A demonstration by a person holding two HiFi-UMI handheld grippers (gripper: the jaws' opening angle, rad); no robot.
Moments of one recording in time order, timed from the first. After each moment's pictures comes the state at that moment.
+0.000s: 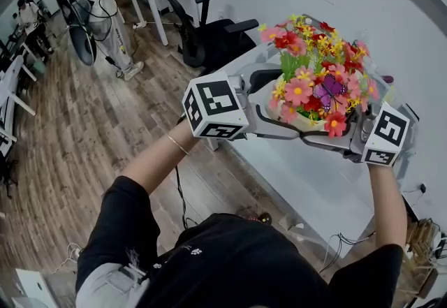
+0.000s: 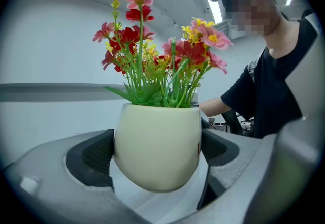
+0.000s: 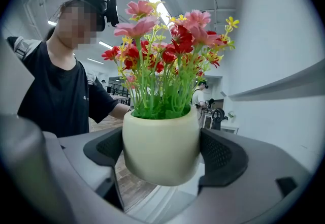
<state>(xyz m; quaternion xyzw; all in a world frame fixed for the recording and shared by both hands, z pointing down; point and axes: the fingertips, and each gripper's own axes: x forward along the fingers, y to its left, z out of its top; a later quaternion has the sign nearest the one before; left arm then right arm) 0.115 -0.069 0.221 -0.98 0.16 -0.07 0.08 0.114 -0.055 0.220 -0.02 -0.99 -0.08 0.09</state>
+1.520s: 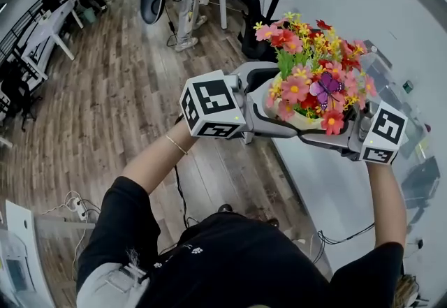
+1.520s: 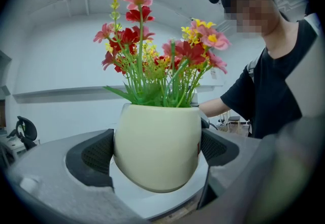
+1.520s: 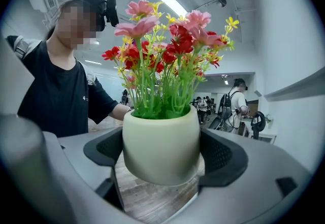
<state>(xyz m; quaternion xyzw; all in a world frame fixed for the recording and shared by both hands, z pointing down) -0.029 -0.047 0.242 -0.94 0.33 -0.08 0.06 -0.025 -0.033 0.240 -0.19 -0.97 -0.08 0.08</state>
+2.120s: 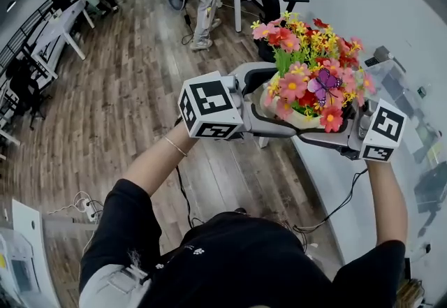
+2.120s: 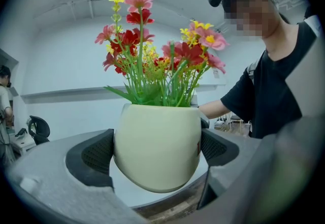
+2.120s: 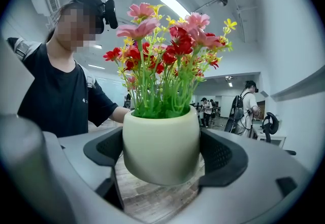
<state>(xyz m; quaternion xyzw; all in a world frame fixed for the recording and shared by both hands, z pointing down) -0.114 0.003 0.247 -0.93 0.35 -0.08 0.06 -0.109 0.015 0.245 -0.21 -0.97 -0.08 0.06</state>
